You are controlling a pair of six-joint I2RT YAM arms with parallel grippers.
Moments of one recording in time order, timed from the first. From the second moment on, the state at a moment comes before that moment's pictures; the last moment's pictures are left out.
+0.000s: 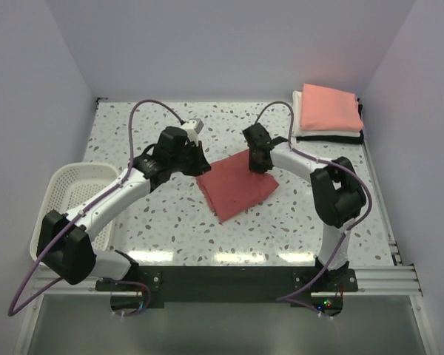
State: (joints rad) left arm -0.55 1.37 1.07 -0.33 0.16 -0.46; right arm 0.52 1.90 1.33 -0.51 0.27 0.50
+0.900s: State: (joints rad) left arm -0.52 1.20 0.86 -0.39 0.21 -0.35; right arm 0.30 2.36 2.32 -0.61 0.69 -0.07
